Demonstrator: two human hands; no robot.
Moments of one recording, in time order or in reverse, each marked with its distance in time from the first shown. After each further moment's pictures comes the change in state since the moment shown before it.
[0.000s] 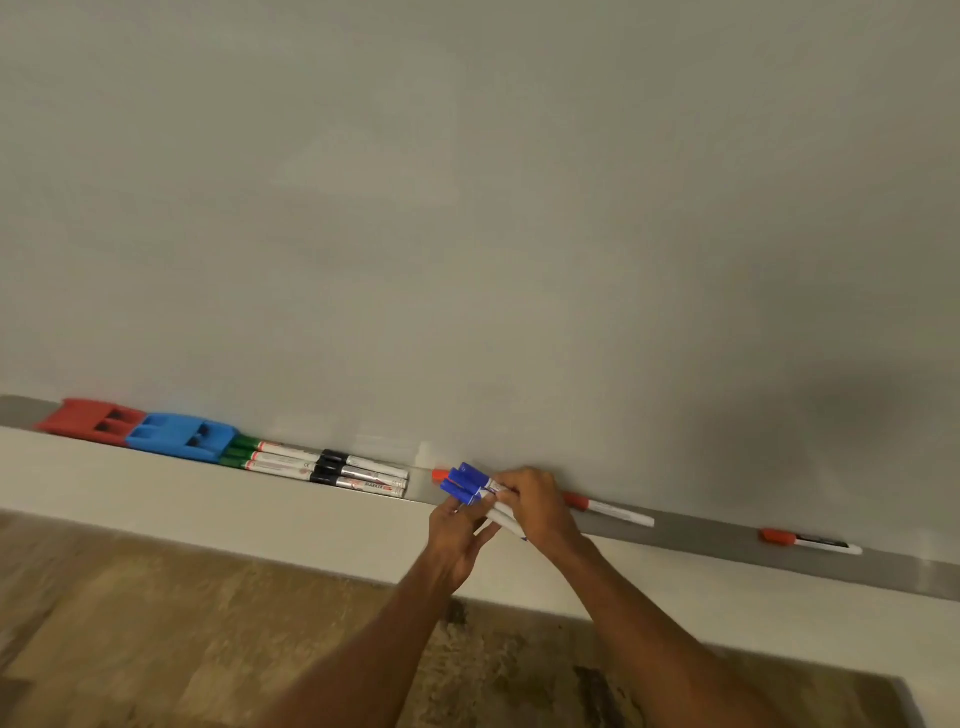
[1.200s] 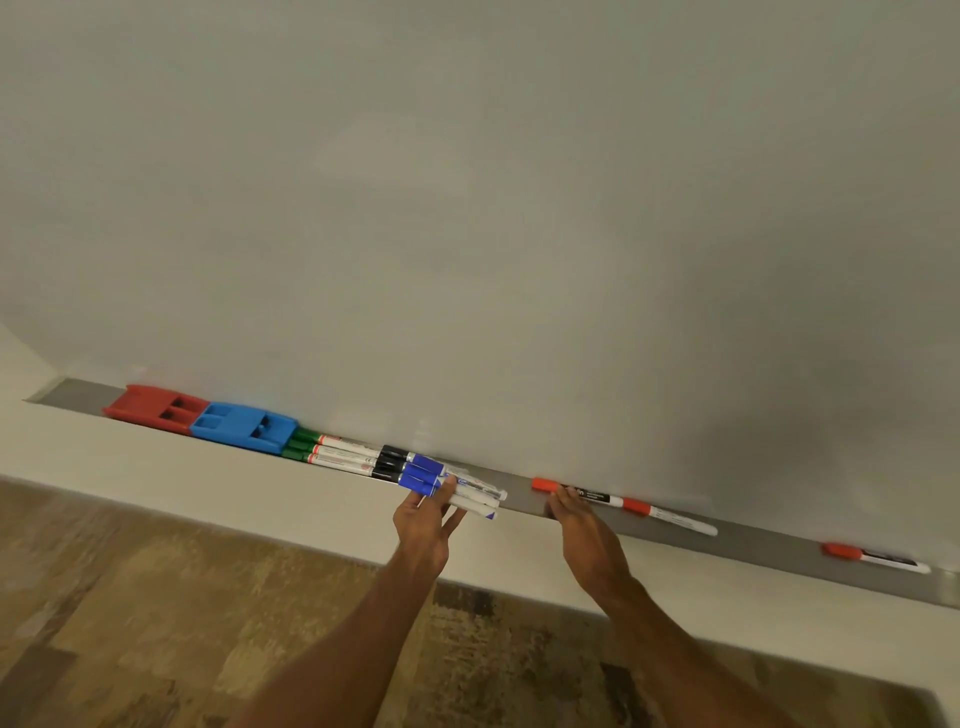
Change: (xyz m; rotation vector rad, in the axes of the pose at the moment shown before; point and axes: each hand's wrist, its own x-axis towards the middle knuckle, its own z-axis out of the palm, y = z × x) left_hand -0.003 0.072 -0.083 -0.175 0.263 0.076; right_hand -0.008 0.029 0.067 -0.388 0.062 -0.059
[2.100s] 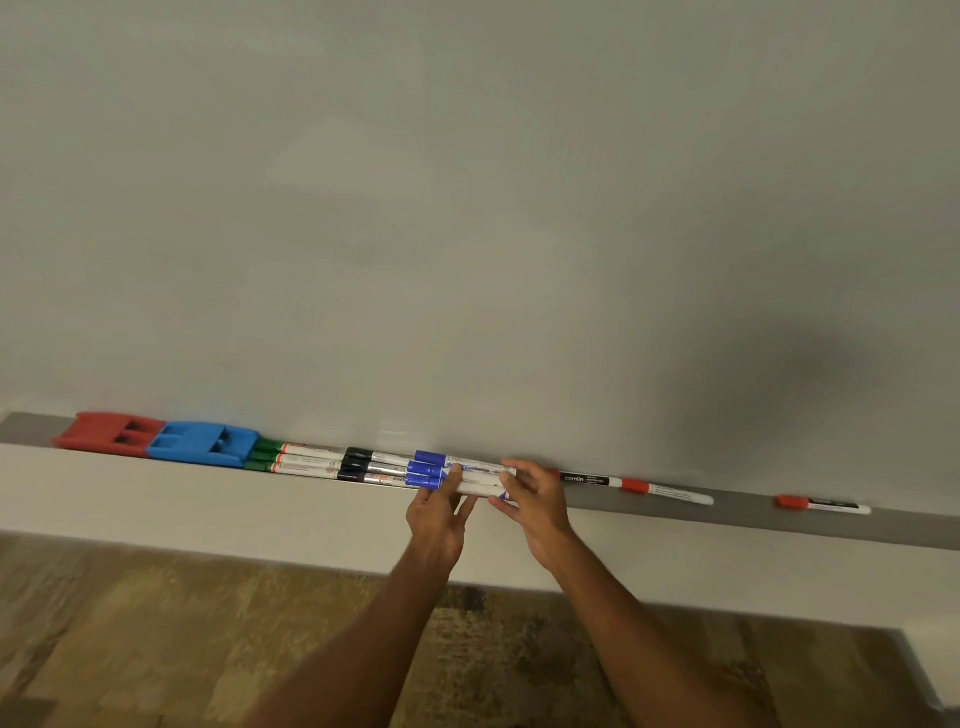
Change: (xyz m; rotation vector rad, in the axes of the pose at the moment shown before) left_hand -0.025 -0.033 0.037 -0.064 -0.046 -0.058; right_hand 0.001 -0.047 -0.034 1.549 0.100 0.495
